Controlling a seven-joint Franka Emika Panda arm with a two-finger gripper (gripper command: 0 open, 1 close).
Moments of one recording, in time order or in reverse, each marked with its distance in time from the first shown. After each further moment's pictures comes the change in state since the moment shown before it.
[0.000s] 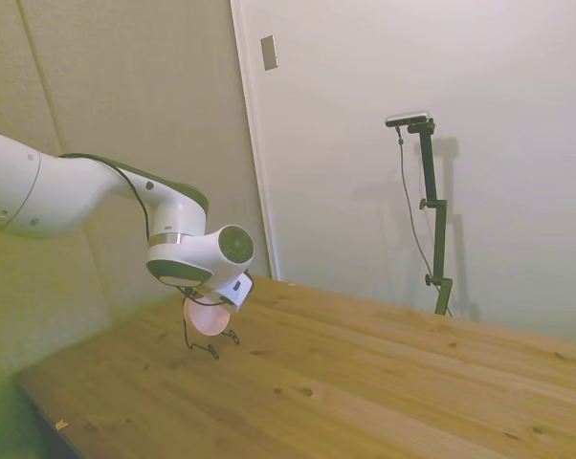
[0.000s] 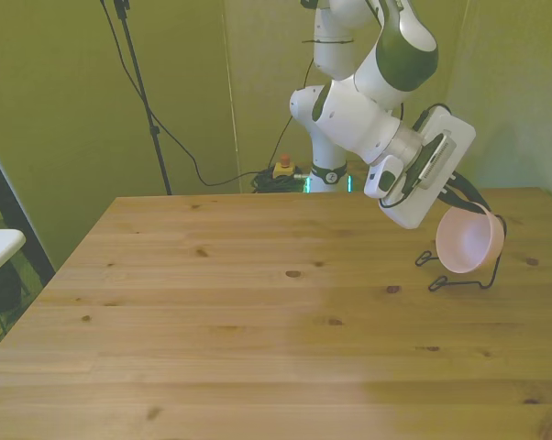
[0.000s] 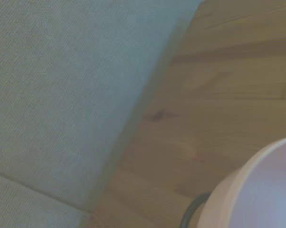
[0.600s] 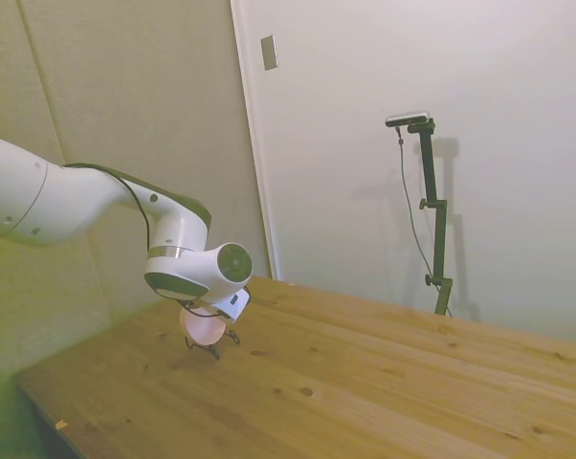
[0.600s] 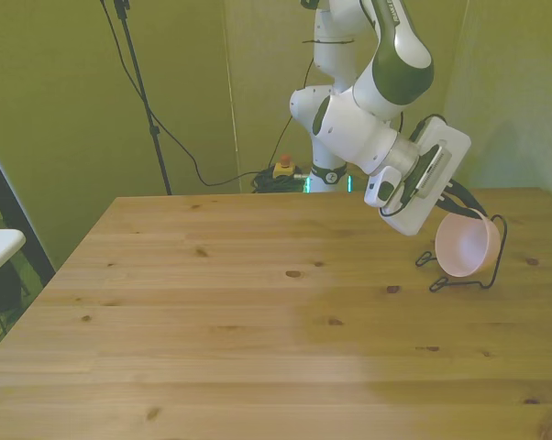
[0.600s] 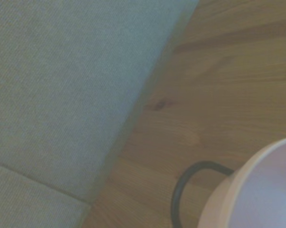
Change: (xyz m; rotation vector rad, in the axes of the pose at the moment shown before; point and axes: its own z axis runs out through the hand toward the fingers) arm -0.009 0.021 0.012 0.016 -0.015 0.006
